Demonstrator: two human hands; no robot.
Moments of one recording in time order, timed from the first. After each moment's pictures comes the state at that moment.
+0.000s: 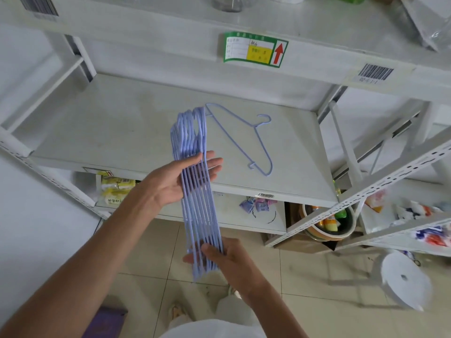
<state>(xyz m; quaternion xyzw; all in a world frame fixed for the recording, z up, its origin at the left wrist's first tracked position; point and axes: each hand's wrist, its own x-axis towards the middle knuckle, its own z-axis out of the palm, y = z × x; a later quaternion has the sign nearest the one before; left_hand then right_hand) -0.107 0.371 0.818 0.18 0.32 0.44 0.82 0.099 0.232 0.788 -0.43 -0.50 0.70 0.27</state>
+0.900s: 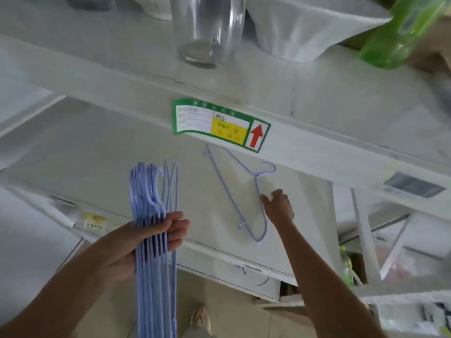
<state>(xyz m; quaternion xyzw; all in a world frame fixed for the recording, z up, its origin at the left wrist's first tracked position) -0.091 0.399 0.801 0.11 0.42 0.50 0.75 0.213 0.625 0.727 -0.75 -0.61 0.26 0.08</state>
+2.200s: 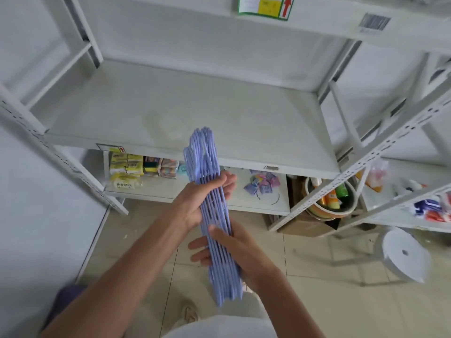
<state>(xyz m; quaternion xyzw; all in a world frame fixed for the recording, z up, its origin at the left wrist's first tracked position) -0.061 0.236 0.786 0.16 0.41 0.48 0.76 0.089 0.153 0.785 -0.40 -0.39 0.79 0.26</state>
